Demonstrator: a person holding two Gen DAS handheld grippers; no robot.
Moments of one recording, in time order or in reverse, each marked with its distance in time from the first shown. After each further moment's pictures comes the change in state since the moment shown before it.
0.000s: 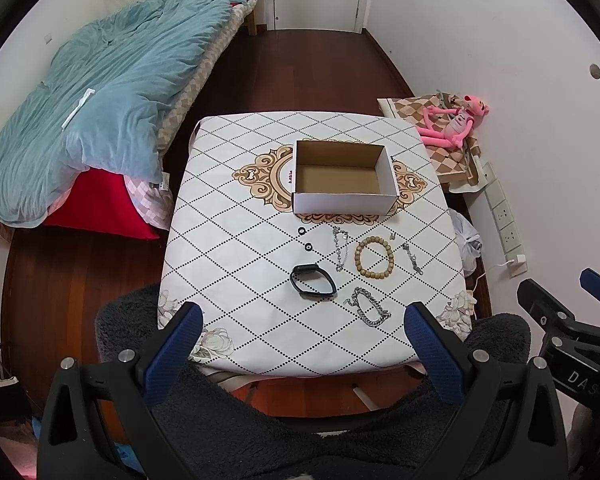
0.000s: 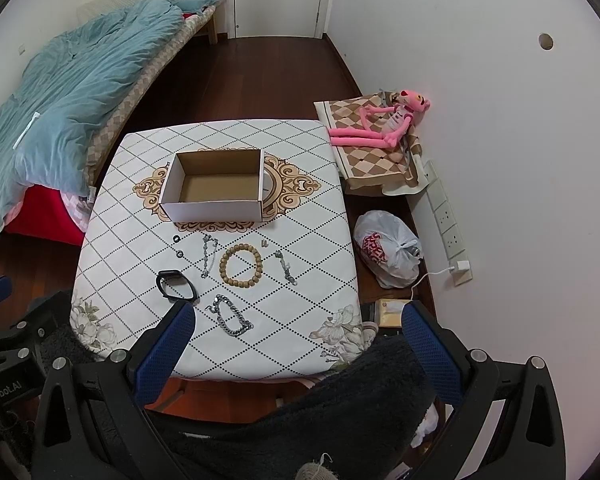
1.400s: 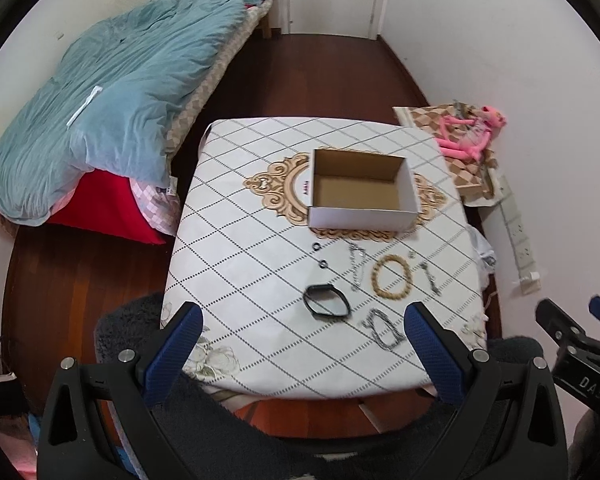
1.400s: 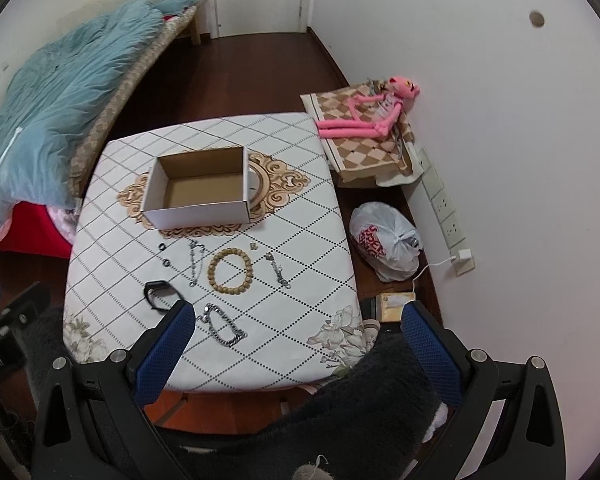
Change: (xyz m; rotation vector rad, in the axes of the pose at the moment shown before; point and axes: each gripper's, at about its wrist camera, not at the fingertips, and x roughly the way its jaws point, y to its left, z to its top) left arm 0.033 0.012 0.018 -0.039 -0.023 0.040; right arm 0.037 -0.008 0.008 0.073 0.029 -0.013
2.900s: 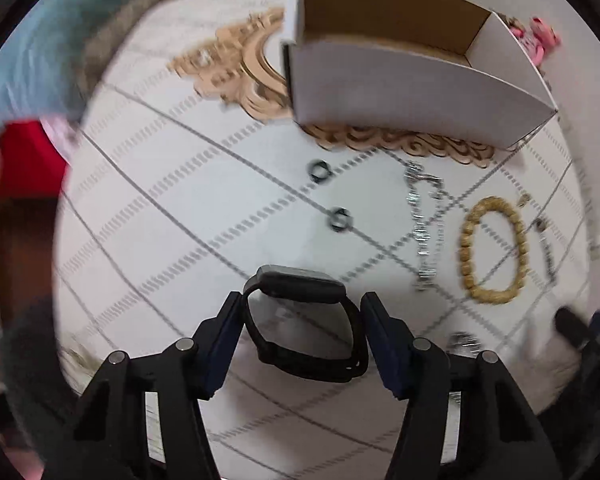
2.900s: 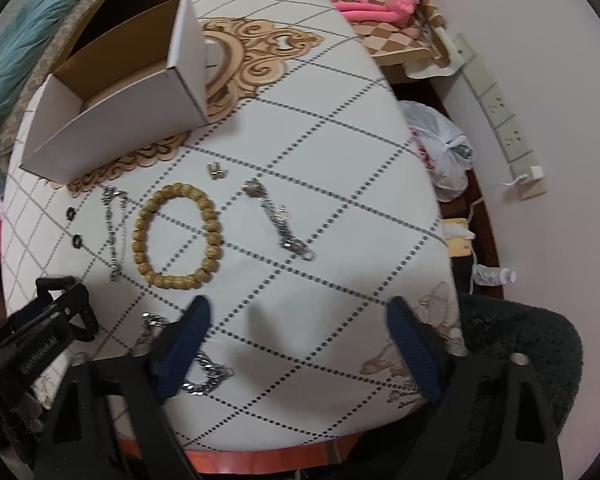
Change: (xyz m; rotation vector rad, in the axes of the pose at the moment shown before) left arm 0.235 -0.026 -0.039 0.077 0.255 0.056; right arm 0.235 0.015 -0.020 0.104 0.311 0.063
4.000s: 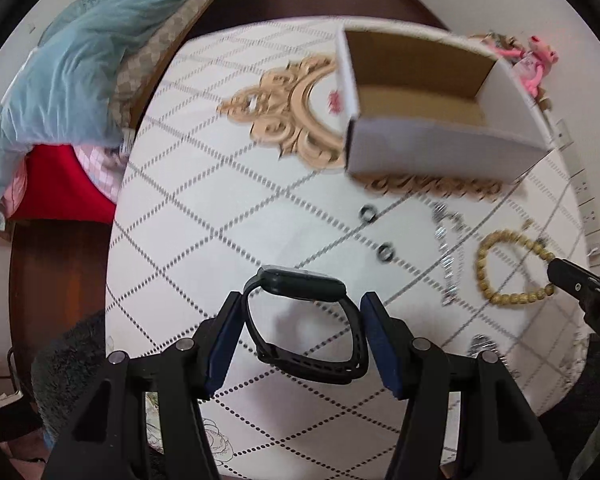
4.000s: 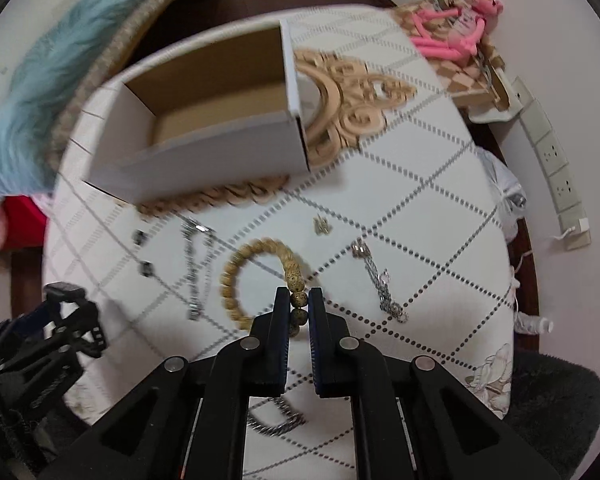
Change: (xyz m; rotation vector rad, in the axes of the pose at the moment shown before) left arm -0.037 0.039 0.020 0.001 -0.092 0.002; right arm -0.017 0.042 0.024 -0.098 -0.119 0.158
